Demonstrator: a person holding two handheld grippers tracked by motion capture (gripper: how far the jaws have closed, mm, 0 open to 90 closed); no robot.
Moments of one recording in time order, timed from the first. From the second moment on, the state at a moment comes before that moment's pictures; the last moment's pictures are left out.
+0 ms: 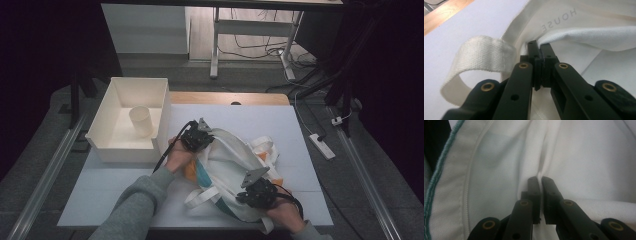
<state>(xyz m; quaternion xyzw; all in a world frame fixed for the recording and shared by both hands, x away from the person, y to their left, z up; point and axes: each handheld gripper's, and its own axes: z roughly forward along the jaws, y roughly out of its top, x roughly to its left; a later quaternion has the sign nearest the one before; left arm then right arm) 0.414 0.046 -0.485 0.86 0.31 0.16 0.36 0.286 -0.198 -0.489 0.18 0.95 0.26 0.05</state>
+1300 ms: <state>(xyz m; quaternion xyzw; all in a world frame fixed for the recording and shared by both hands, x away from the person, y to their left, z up) 0.366 0.080 -0.440 0.86 0.27 0.11 0.42 0.294 -0.225 -0.472 0.24 0.87 0.41 0.10</state>
